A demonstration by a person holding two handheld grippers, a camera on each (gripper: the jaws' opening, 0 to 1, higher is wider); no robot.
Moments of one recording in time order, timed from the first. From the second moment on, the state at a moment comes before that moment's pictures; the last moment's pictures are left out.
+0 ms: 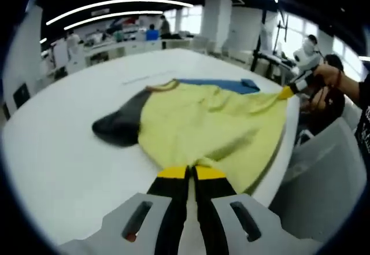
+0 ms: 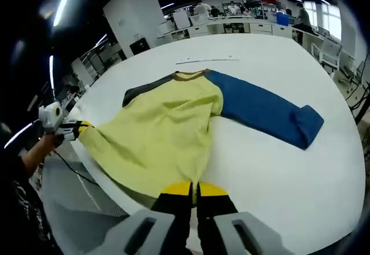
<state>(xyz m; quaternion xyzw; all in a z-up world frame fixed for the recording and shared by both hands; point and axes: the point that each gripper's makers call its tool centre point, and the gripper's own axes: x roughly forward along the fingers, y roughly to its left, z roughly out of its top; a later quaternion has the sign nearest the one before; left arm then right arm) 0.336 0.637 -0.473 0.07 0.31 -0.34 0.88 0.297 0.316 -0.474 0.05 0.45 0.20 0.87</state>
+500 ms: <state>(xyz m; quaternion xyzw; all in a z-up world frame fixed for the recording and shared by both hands) 0.316 0.649 -0.501 0.08 0.36 -0.33 0.87 0.260 0.310 -0.513 0.05 0.50 0.18 0.85</state>
